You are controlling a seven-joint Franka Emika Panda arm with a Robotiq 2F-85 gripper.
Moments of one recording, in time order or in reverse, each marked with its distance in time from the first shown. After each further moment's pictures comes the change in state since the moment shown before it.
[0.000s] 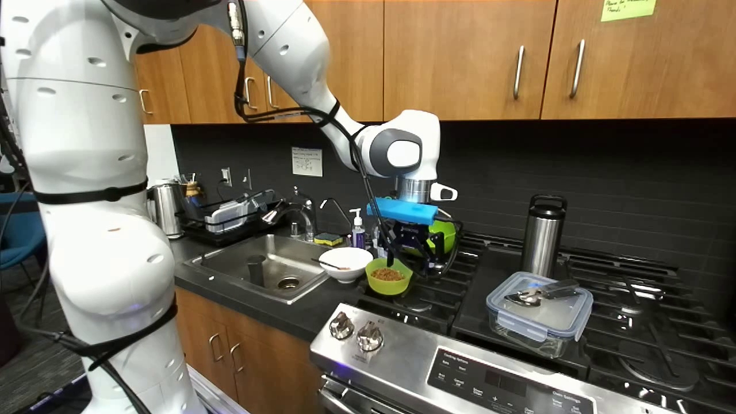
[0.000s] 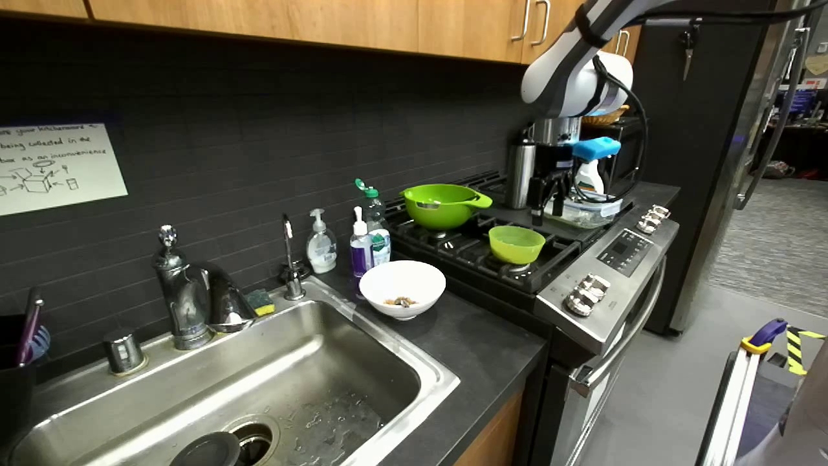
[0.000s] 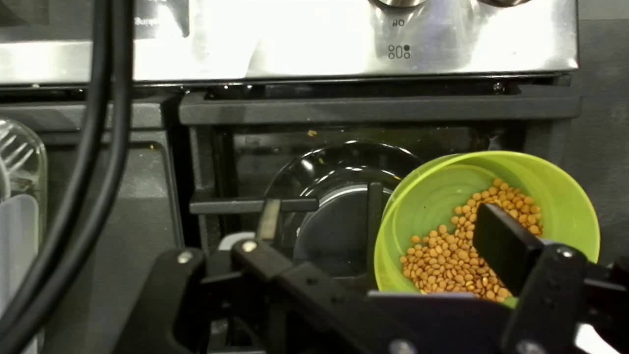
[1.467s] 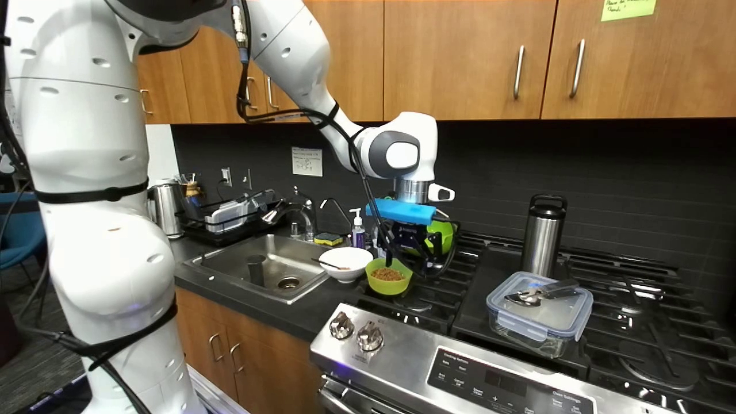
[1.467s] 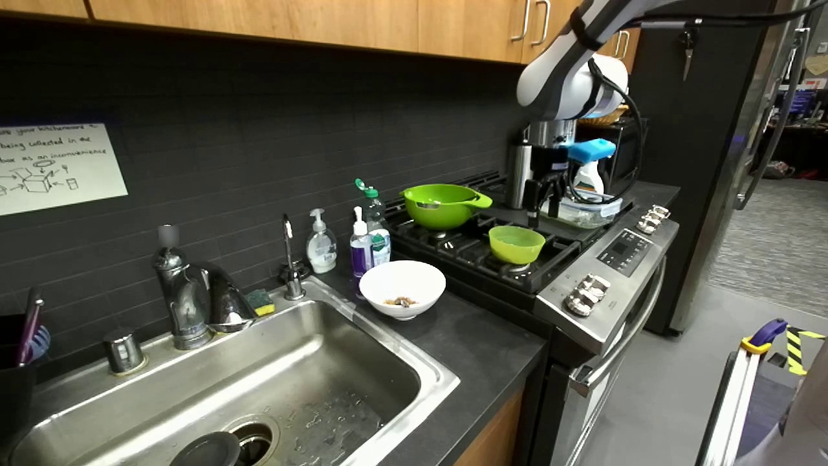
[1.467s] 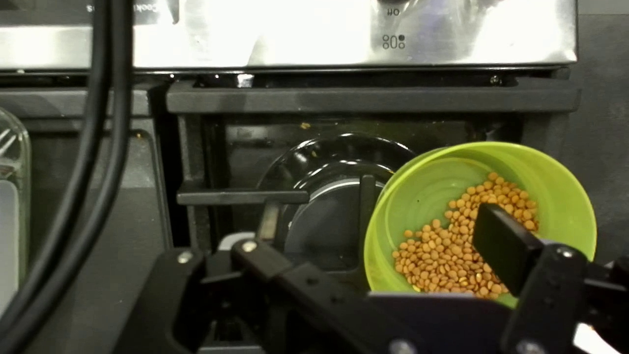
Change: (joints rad) arm 0.000 0.014 0.018 0.004 0.000 0.013 0.006
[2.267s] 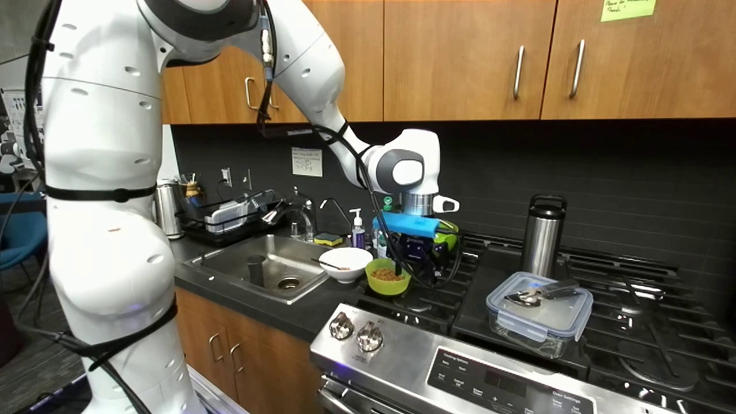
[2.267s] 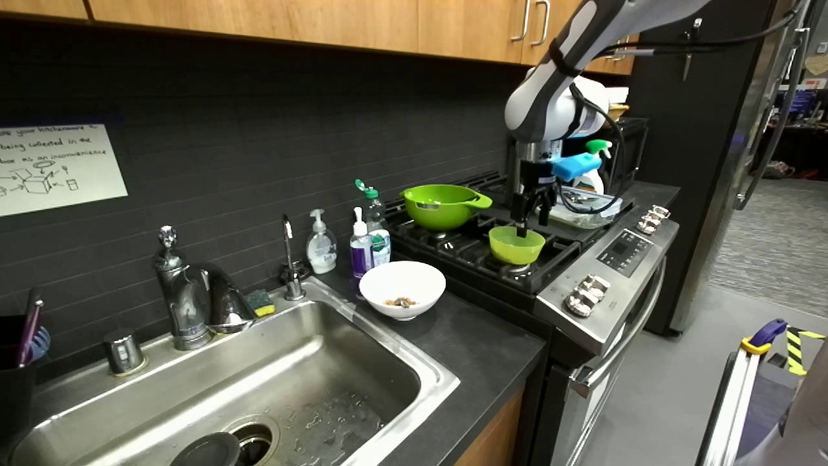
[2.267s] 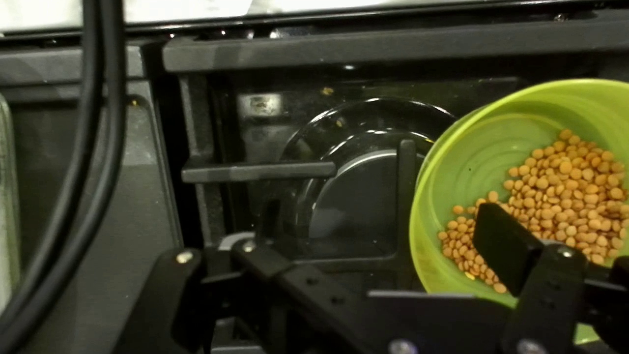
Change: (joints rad) arm -0.001 0.118 0.011 0.051 0.000 0.100 0.063
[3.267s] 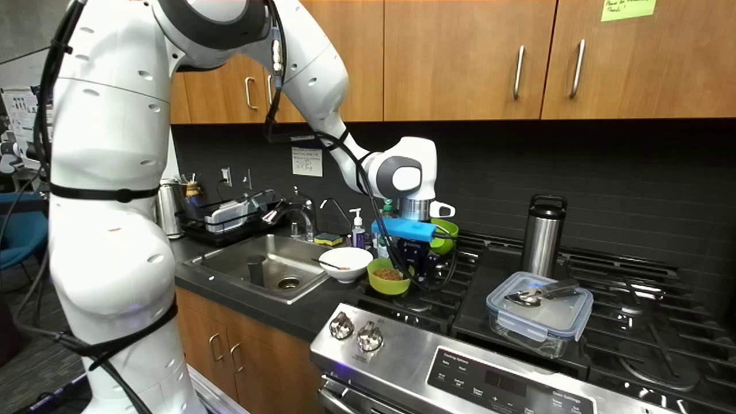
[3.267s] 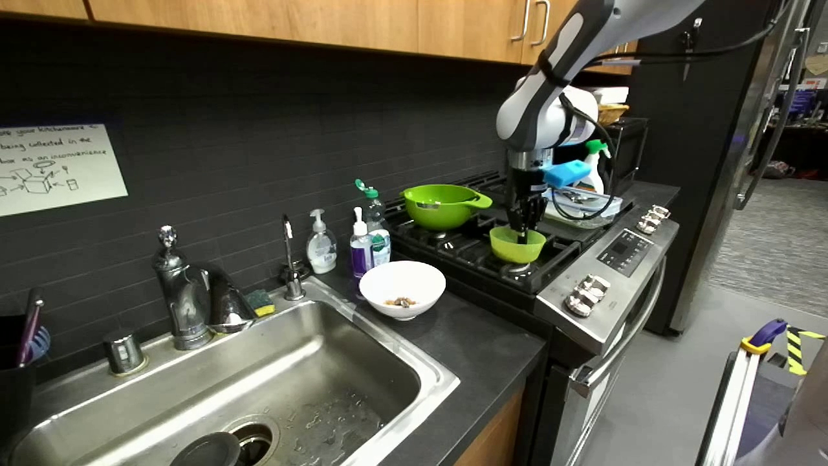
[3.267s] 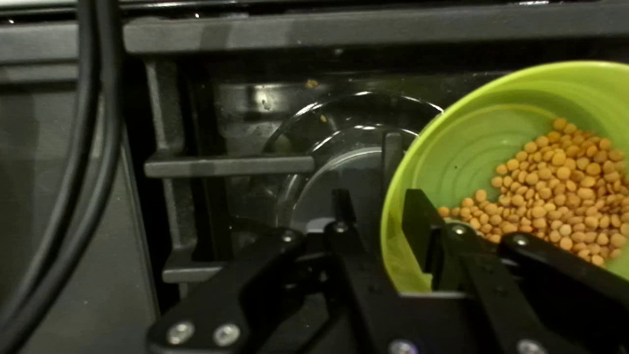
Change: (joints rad) arm 0.000 0.046 0.028 0.020 0.000 0.006 0.011
